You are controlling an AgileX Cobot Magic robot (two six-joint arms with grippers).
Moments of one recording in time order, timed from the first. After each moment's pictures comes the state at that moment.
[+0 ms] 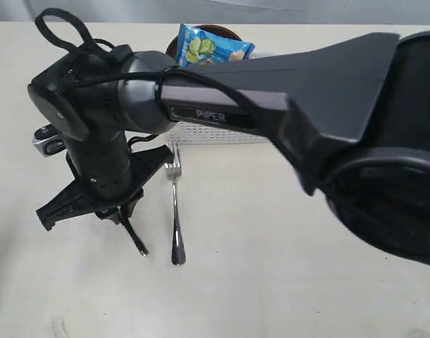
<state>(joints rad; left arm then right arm) -0.15 0.00 0.00 0.11 0.33 -0.09 1.09 2.24 -1.75 0.00 1.08 0.41</state>
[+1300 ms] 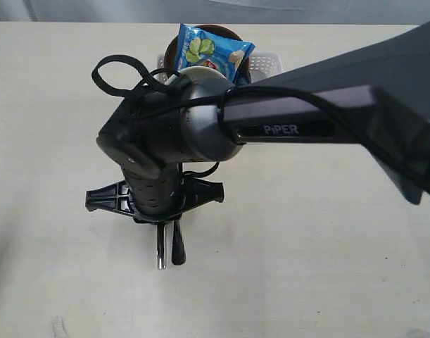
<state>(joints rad) -0.15 0.00 0.00 0.11 0.33 -0.09 1.08 2.10 -1.39 -0.16 0.80 1.03</state>
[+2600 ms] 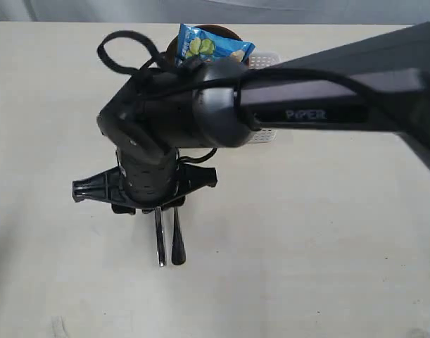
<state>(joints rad) -0.15 0.00 0.00 0.11 0.33 -0.09 1.06 2.04 -1.39 -0.11 0.76 0.89</state>
